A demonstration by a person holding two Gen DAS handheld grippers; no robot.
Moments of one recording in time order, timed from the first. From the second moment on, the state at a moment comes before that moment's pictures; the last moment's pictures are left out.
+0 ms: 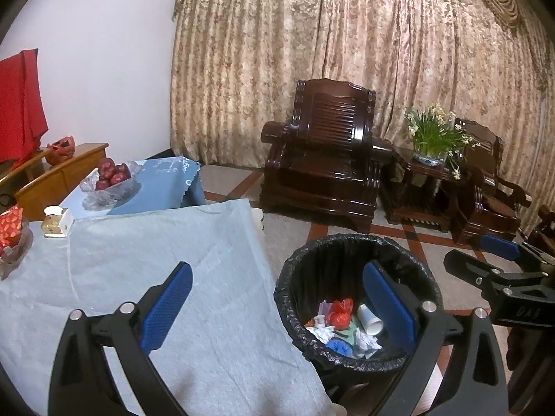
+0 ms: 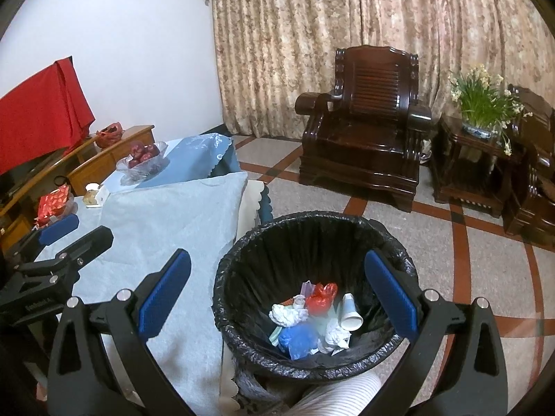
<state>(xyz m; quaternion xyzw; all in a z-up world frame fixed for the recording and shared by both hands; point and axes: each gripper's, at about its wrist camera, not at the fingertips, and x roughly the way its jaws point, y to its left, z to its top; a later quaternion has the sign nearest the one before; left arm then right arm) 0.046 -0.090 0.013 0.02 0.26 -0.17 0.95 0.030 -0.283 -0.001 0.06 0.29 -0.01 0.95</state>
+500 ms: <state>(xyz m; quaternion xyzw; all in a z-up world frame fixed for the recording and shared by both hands) 0.047 -0.088 0.014 0.02 0.26 -0.16 0.95 0.031 -0.278 0.000 0.05 0.29 -0.01 0.95</state>
